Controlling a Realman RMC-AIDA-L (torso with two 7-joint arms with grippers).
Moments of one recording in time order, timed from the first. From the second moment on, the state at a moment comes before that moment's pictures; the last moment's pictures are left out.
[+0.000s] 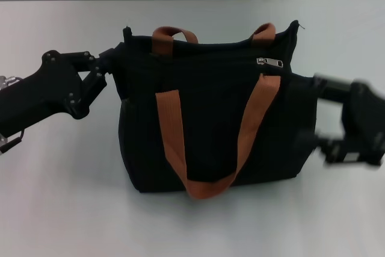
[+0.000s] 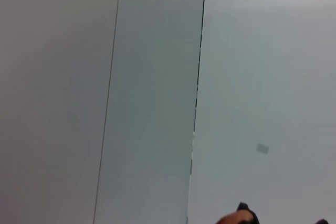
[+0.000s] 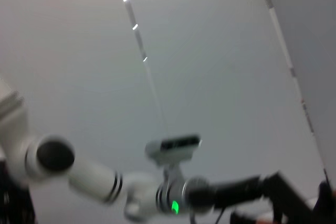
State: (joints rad) left arm -0.43 -2.06 0.54 0.45 1.73 1.77 -0.99; right arm 0.44 2.04 -0.73 -0.58 -1.77 -2.00 1.23
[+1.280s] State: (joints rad) left arm -0.40 -2.01 0.59 0.59 1.78 2.00 -1.16; right arm 0.45 2.08 -0.74 -0.40 -1.89 -1.71 0.94
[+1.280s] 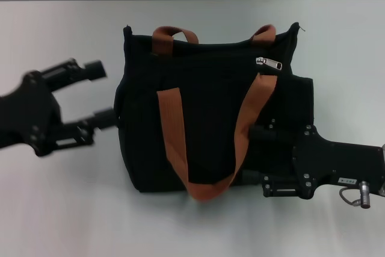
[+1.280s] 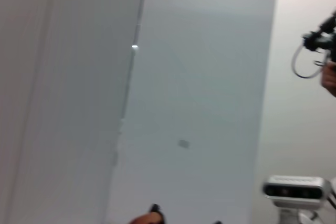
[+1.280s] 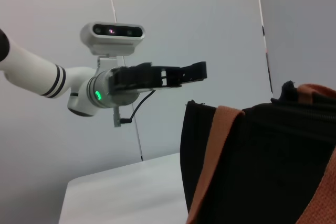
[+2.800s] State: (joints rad) left arm -0.36 -2.06 0.83 0.42 1.87 1.87 -0.91; right arm 0.41 2.08 -0.74 -0.37 -2.00 -1.76 0.87
